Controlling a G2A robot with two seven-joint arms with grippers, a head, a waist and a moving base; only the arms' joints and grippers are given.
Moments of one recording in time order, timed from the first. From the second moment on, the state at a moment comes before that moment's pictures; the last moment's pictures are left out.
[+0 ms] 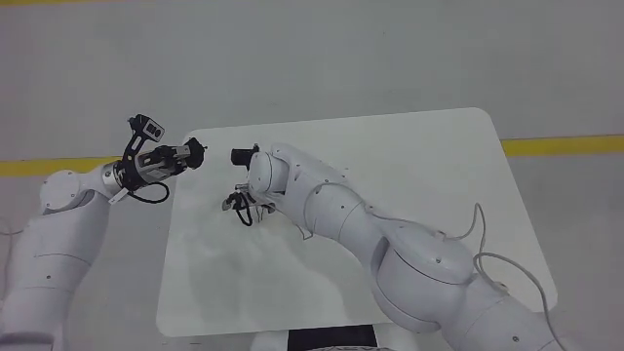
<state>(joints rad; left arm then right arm) 1.10 -0.83 -1.31 -1.09 -0.86 -0.34 -1.39 -0.51 -2.00 0.34 -0.38 -0.10 0.34 0.84</state>
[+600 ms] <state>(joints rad) 1.10 -0.83 -1.31 -1.09 -0.86 -0.34 -1.39 -0.52 -1.99 0.32 -0.38 -0.07 0.34 0.77</state>
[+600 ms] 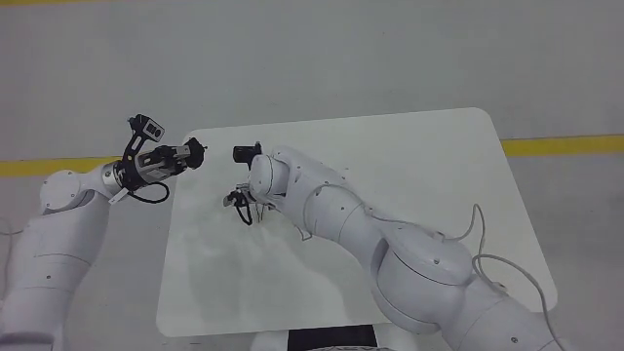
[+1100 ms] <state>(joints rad) 1.10 -0.83 -1.31 -1.09 -0.86 -0.34 -1.39 -0.52 -1.99 0.31 -0.39 -0.09 0.34 0.71</state>
